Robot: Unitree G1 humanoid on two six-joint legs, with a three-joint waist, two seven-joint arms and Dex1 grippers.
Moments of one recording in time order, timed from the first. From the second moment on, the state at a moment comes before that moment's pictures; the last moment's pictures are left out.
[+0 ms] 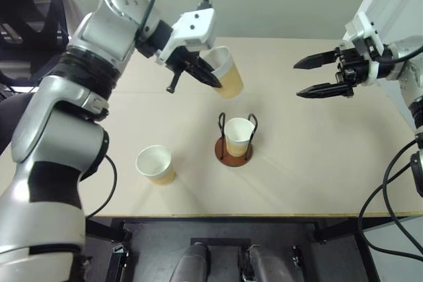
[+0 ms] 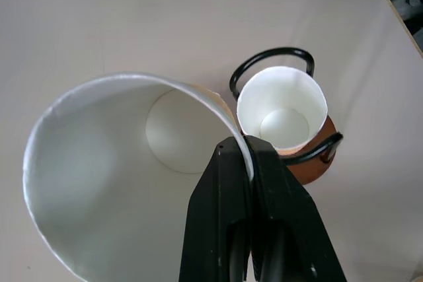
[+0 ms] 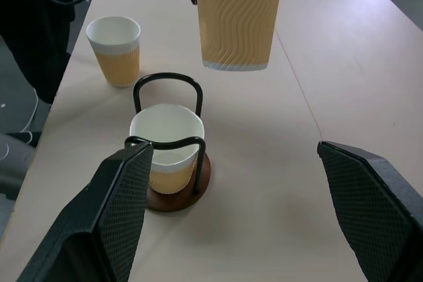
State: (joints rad) left arm -1.60 0.70 -0.71 0.78 -0.34 0.05 -1.58; right arm -1.35 -0.89 0.52 0.91 0.60 0.05 1.61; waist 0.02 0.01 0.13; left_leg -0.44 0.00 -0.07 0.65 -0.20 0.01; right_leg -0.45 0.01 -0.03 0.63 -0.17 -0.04
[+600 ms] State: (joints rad) left arm -1.65 0.68 -0.89 0.72 -0.44 0.08 -1.58; right arm -1.38 -0.91 0.56 0.93 0.58 0.04 1.61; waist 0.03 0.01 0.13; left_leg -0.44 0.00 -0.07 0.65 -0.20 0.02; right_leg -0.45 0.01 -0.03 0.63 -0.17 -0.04
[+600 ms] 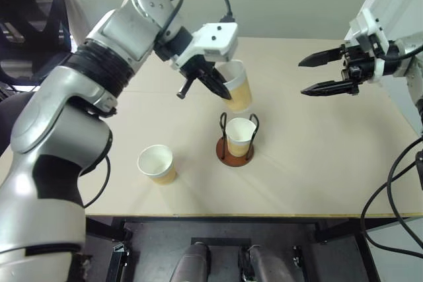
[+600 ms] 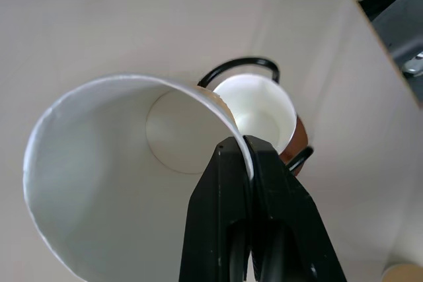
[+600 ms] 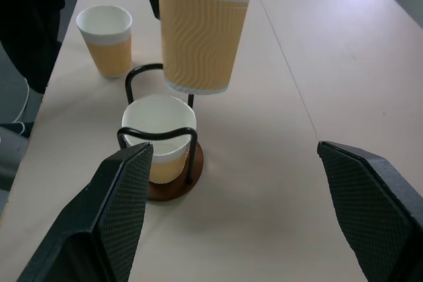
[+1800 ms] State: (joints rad) left arm -1.59 0.68 -0.97 0.65 -0.40 0.05 -1.58; right arm -1.42 -0.92 0.56 0.97 0.52 0.00 1.61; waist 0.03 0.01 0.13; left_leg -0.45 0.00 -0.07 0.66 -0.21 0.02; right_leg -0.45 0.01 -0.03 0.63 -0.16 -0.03
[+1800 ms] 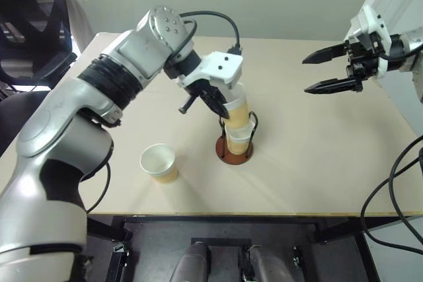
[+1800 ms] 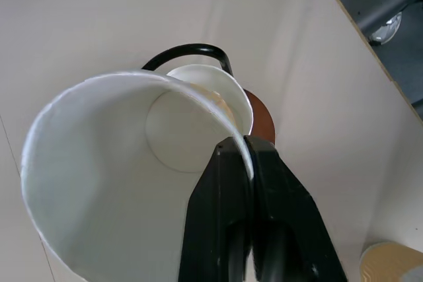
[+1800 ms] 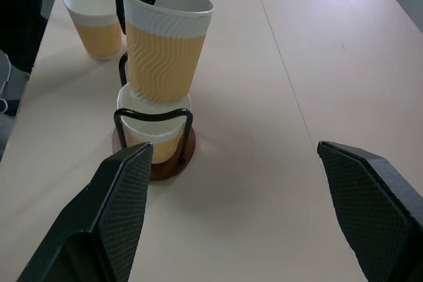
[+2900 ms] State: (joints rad) left arm -1.28 1.40 -0.88 -0.04 -0.49 0.07 -1.58; right arm -1.42 -0.89 0.58 1.04 0.44 -0.09 1.61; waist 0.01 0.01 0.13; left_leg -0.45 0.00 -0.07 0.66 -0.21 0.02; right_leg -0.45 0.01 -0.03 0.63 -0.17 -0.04
